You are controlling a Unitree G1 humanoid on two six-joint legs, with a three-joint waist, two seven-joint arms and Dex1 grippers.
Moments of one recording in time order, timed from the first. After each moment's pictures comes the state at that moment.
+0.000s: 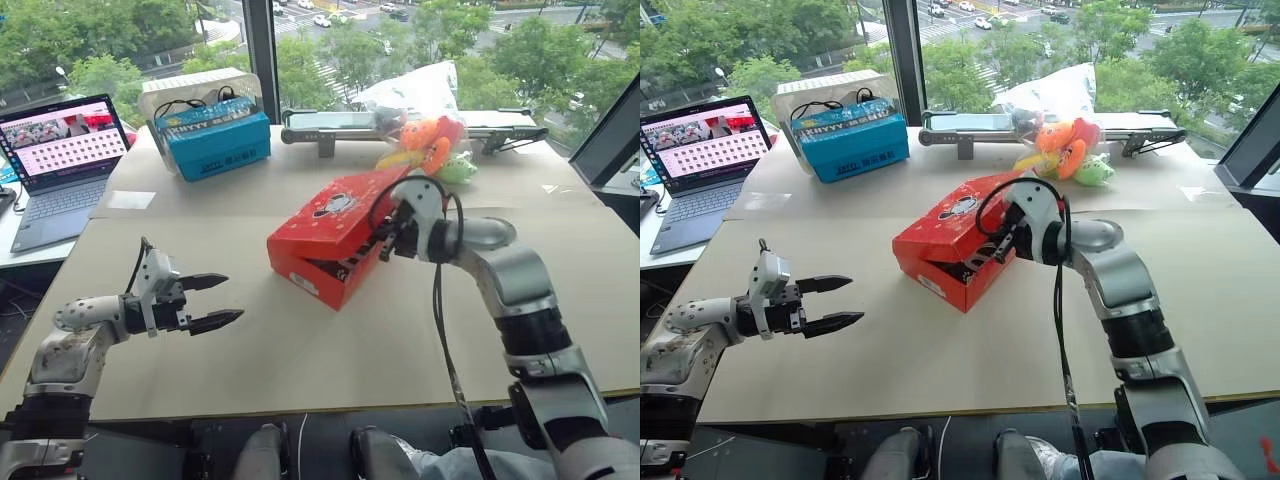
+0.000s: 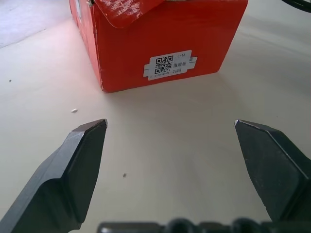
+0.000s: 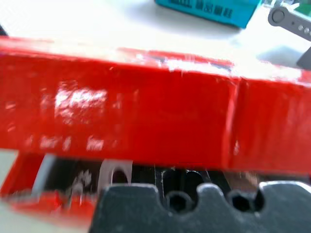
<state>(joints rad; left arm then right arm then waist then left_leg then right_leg) -0.25 0.76 0.15 0.11 -0.47 0.29 -1.22 -0.85 -0.44 0.14 0.10 0.24 0.61 0.82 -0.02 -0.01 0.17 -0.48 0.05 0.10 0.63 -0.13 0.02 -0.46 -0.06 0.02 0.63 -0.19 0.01</state>
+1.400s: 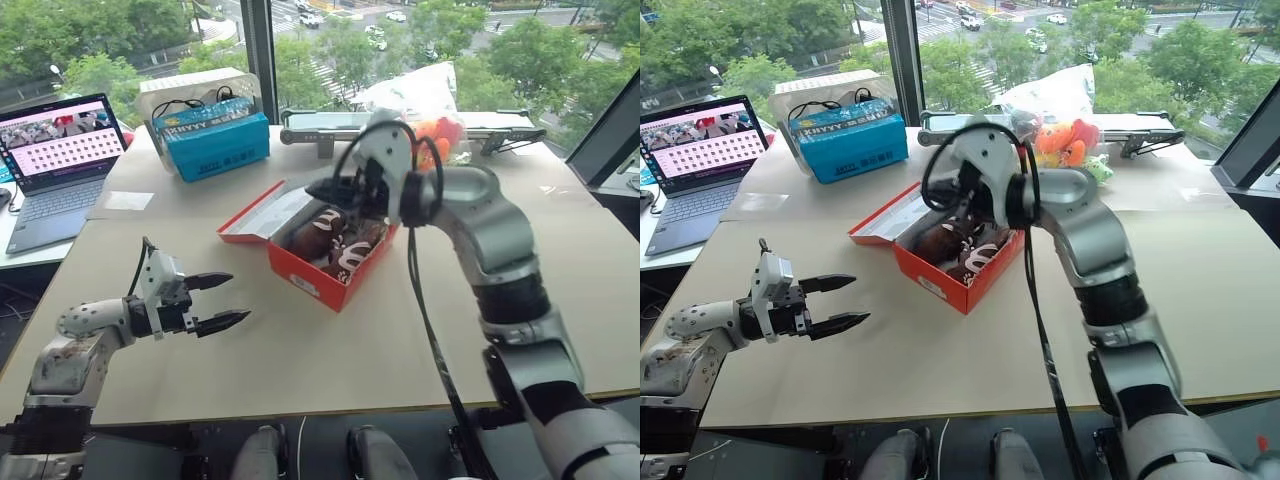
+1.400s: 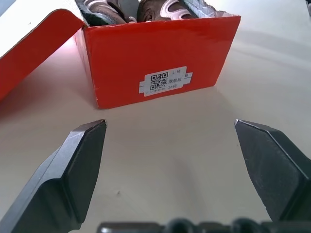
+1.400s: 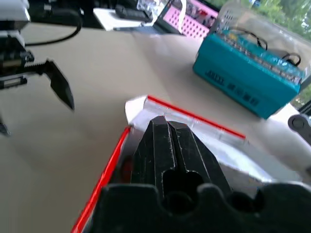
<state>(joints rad) -0.19 0.74 0.17 -0.04 -0.51 0.33 -1.15 -0.96 -0.47 0.24 -0.04 0.18 0.60 0.95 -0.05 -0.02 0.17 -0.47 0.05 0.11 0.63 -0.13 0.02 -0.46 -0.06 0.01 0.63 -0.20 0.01</state>
